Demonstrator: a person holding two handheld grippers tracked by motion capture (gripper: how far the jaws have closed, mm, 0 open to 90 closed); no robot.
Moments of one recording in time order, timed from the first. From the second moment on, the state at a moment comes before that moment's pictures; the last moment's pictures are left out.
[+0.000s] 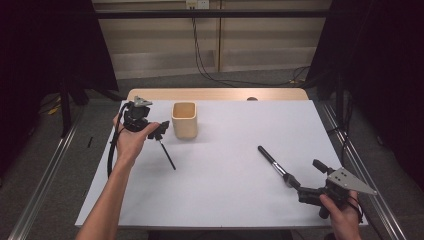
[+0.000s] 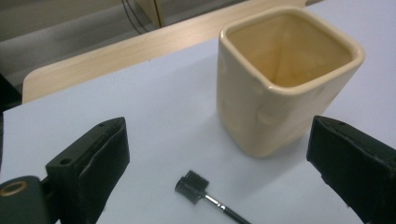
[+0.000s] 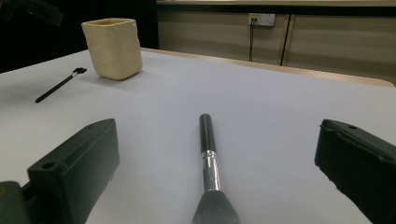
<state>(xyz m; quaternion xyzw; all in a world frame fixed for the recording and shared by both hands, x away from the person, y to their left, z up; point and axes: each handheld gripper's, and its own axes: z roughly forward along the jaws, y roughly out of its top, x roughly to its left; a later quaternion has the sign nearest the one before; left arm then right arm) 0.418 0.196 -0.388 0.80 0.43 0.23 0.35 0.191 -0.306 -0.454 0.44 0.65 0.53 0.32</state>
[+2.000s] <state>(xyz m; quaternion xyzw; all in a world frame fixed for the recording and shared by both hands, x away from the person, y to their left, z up) 0.454 0.166 -0.452 0.82 0.57 0.04 0.07 0.192 -0.302 -0.457 0.43 0.68 0.51 0.31</state>
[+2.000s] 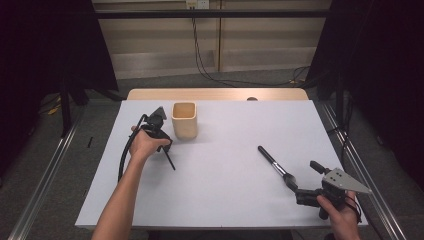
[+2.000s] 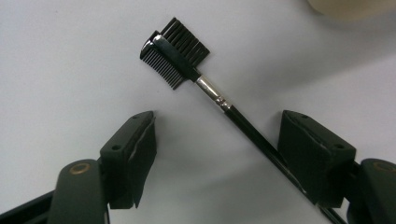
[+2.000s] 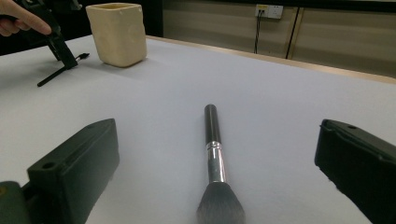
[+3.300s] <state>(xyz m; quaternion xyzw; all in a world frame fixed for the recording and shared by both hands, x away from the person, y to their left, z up) 0.453 0.182 -0.446 0.78 0.63 0.01 0.07 0.192 -0.303 -0.459 0.43 0.69 0.50 0.30</state>
